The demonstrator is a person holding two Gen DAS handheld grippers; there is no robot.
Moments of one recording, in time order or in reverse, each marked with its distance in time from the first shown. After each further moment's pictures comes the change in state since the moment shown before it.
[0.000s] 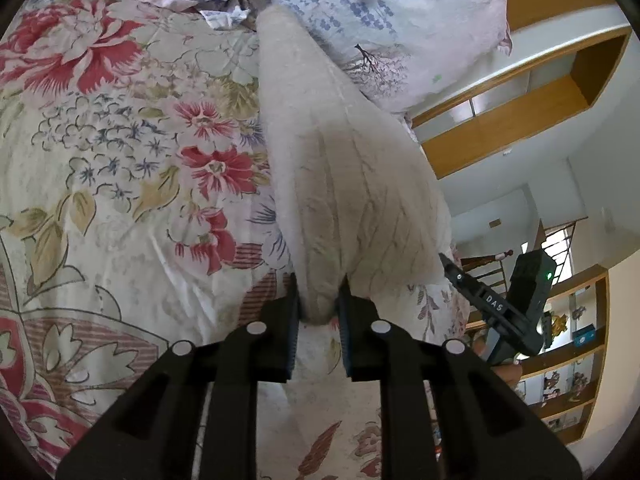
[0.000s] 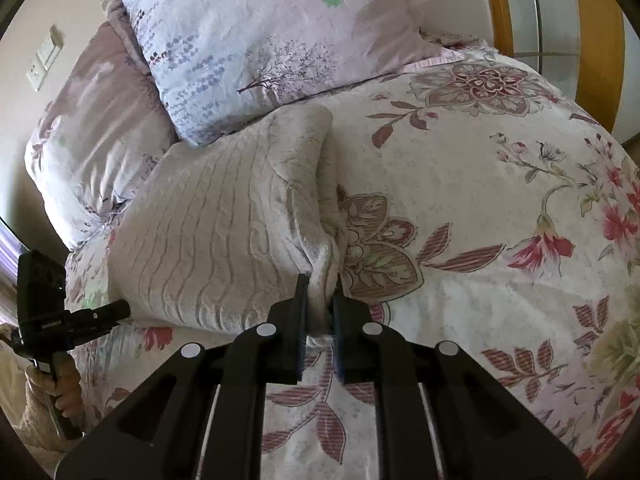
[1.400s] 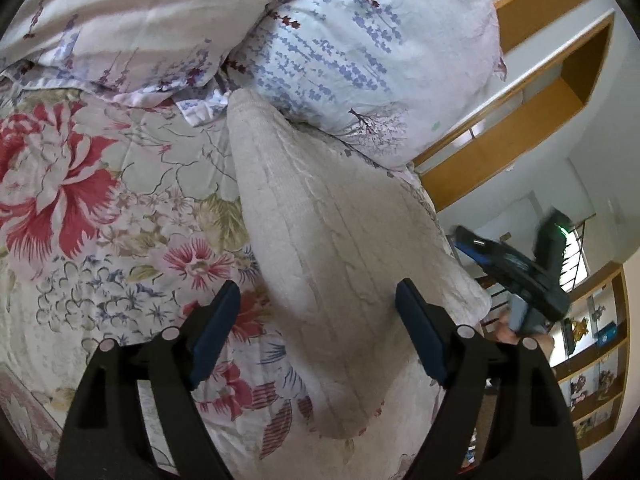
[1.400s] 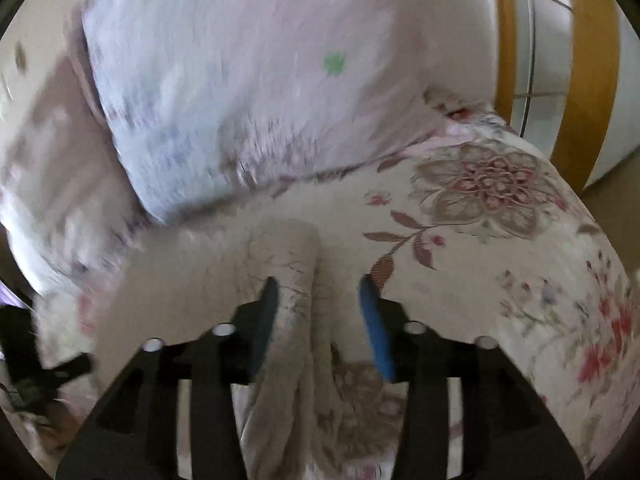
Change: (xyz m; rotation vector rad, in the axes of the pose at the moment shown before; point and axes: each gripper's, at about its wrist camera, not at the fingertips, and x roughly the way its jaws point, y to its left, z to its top) left arm 0.005 -0.010 0.065 0.073 -0.144 0.039; right arm 0.009 0.013 0.102 0.002 -0.094 -0.092
